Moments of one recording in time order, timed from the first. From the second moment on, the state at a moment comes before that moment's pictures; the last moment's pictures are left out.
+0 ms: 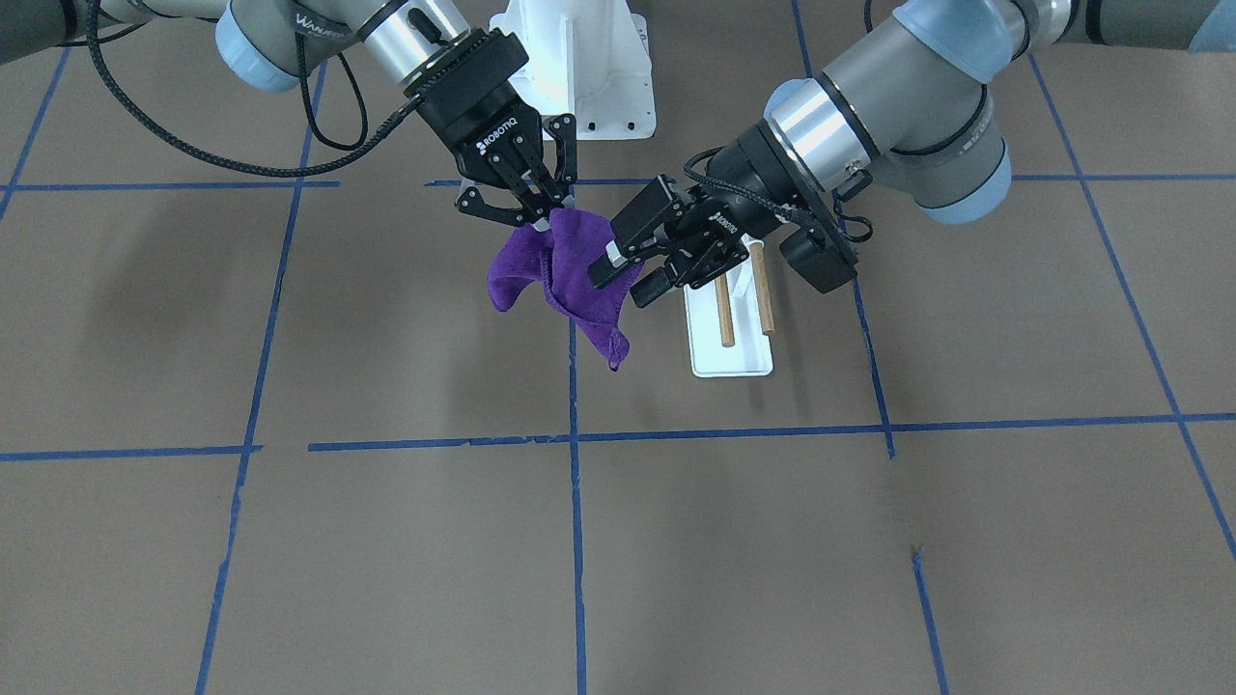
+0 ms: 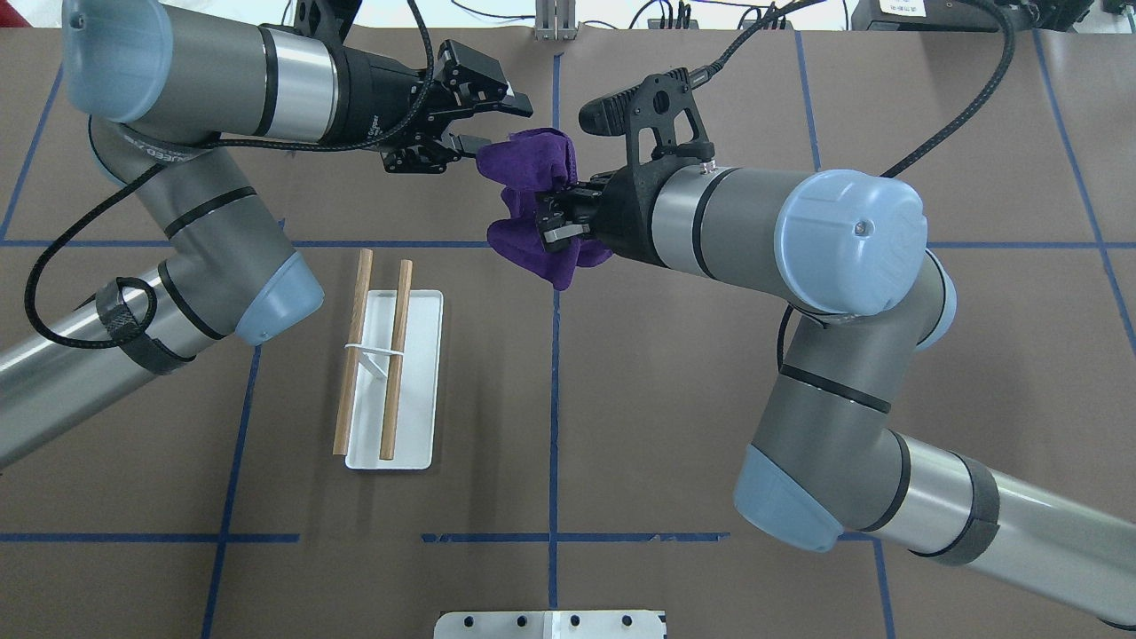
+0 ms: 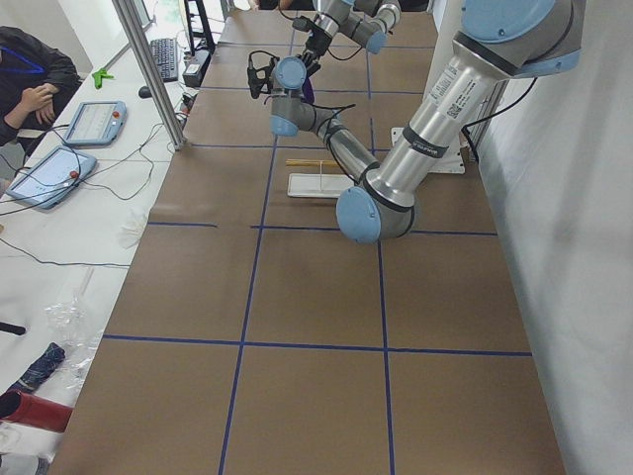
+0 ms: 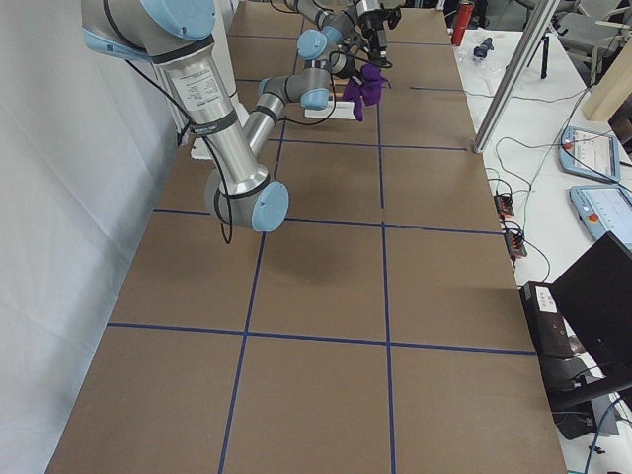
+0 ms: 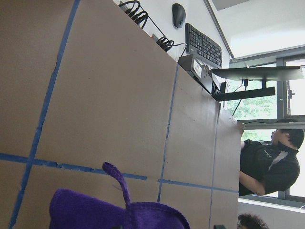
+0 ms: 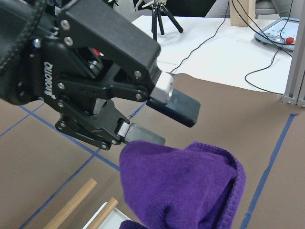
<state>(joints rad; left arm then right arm) -0.81 -2.23 -1.58 -2.61 -2.07 -1.81 0.55 -0.99 1.89 -0.98 1.58 0.78</state>
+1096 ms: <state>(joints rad) -0.81 -2.23 -1.59 -2.62 -2.08 -1.81 0.55 -0.99 1.90 -0.98 1.59 0.78</state>
